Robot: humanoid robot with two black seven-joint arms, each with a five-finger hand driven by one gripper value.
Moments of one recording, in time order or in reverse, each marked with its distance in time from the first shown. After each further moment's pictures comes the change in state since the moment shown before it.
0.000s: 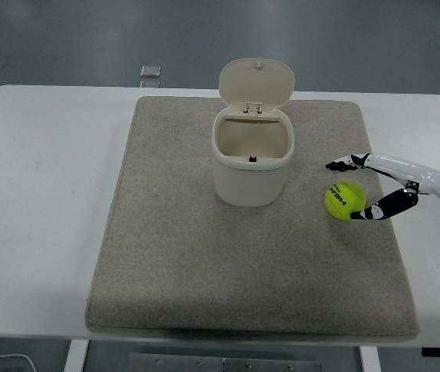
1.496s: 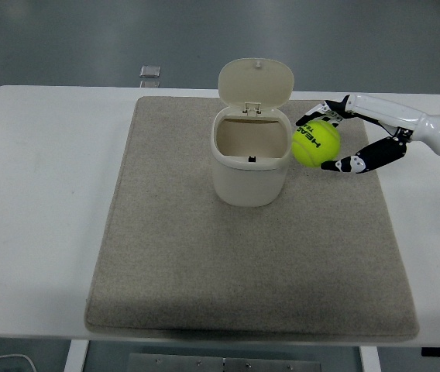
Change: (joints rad) left arm 0.000 0.000 0.000 0.000 0.000 0.000 0.000; right arm 0.086 0.049 0.220 0.096 -0.016 0.127 0.102
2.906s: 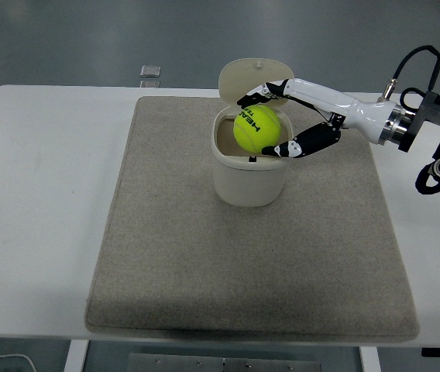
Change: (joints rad) left arm 0.000 0.000 0.000 0.000 0.000 0.000 0.000; right arm 0.052 0.210 -0.006 -0.037 0.002 -0.075 -0.153
